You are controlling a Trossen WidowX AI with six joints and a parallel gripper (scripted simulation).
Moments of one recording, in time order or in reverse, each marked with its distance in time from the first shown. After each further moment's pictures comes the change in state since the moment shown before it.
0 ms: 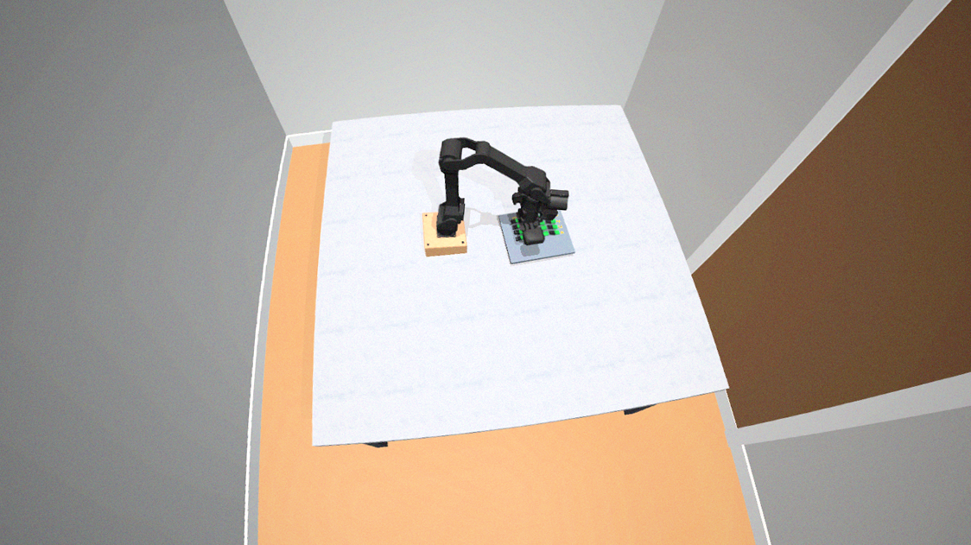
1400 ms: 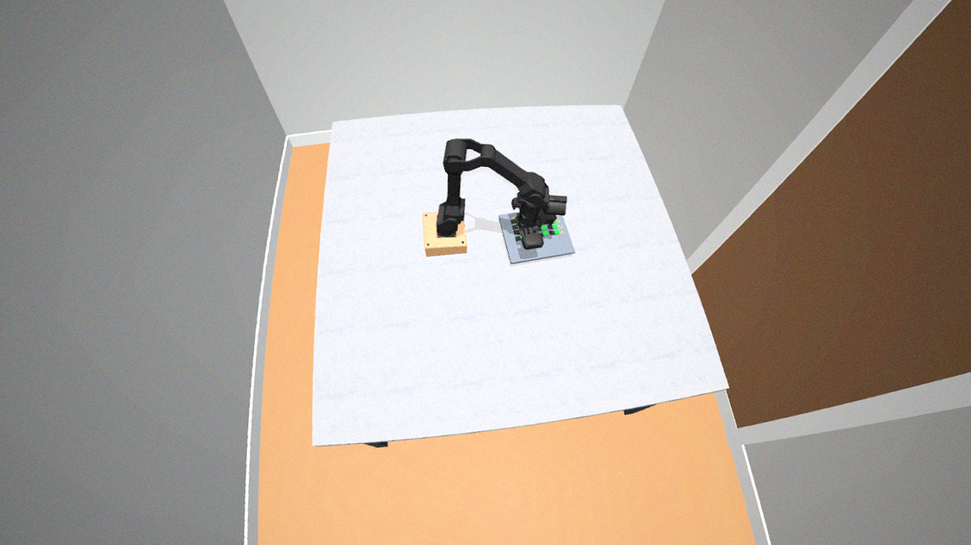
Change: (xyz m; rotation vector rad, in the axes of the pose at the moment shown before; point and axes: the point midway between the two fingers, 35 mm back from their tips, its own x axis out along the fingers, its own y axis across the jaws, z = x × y) arm 0.027 0.000 0.001 0.000 0.000 0.000
